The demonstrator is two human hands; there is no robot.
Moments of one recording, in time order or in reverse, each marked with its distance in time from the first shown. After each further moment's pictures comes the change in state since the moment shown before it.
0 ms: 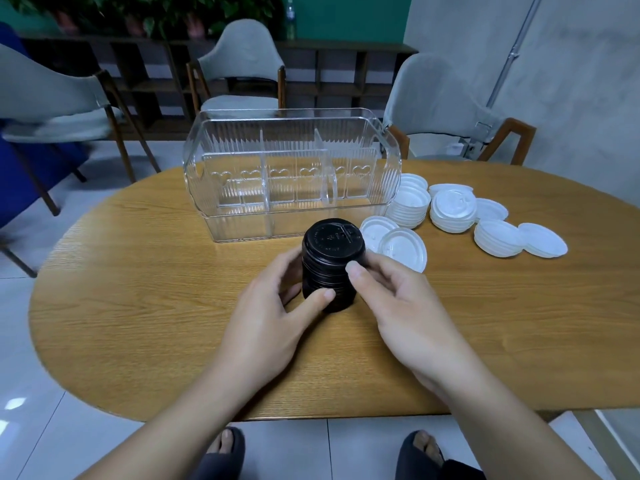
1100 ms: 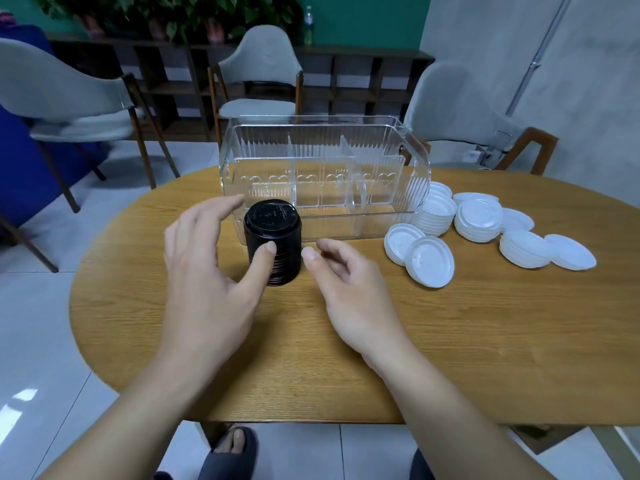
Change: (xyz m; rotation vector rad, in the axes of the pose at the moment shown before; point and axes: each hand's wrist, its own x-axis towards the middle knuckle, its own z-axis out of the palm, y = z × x) left_hand 0.002 0.017 -0.089 0.498 0.463 0.206; right_hand 0.043 0.006 0.087 -0.067 0.056 -0.007
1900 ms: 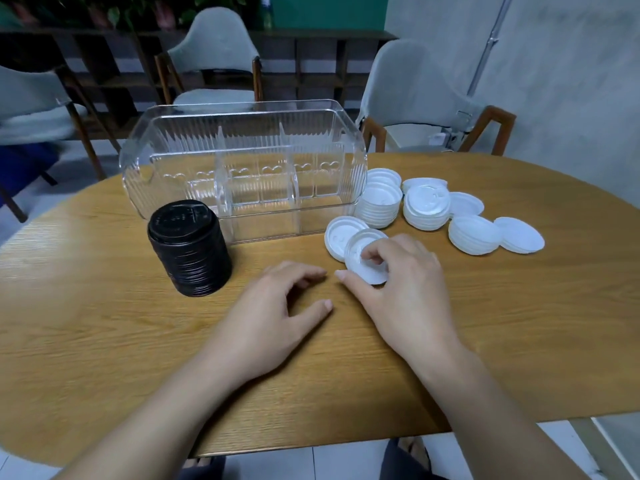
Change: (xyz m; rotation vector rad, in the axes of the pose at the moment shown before) left_hand -0.021 0.033 0.129 -0.098 -0.659 0.064; right_hand 0.002 0.038 -0.140 -0.867 0.347 -0.226
